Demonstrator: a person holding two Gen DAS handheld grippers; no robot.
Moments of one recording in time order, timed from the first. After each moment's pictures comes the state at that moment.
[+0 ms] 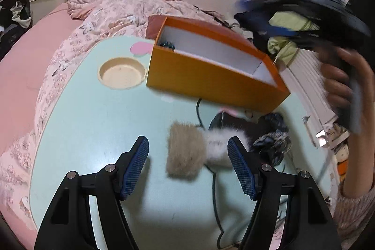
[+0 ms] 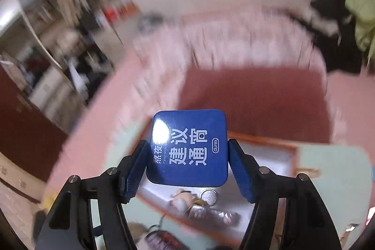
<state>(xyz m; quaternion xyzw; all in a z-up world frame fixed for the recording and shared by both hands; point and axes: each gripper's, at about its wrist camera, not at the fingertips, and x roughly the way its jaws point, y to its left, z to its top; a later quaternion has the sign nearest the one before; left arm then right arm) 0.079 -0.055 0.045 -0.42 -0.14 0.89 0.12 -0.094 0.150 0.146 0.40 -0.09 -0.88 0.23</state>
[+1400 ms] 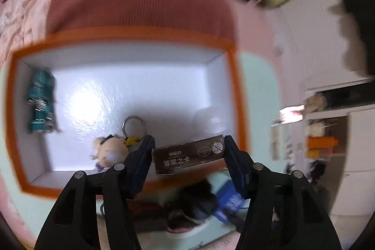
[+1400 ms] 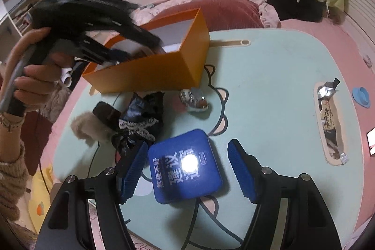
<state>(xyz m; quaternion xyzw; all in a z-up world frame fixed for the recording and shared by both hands) -0.104 0.060 0.086 -0.63 -0.14 0.72 0.23 0.062 0.239 0.040 0.46 -0.10 -0.87 0.16</state>
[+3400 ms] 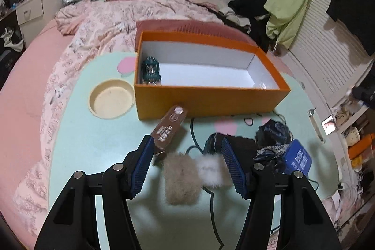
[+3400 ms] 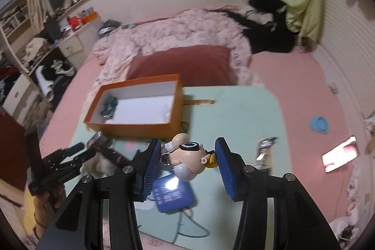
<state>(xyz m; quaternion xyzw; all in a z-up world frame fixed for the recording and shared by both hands) 0.053 -0.038 0.067 -0.44 -0.07 0.89 0.12 0.042 0.261 0.157 0.44 -0.06 -0.89 0.10</state>
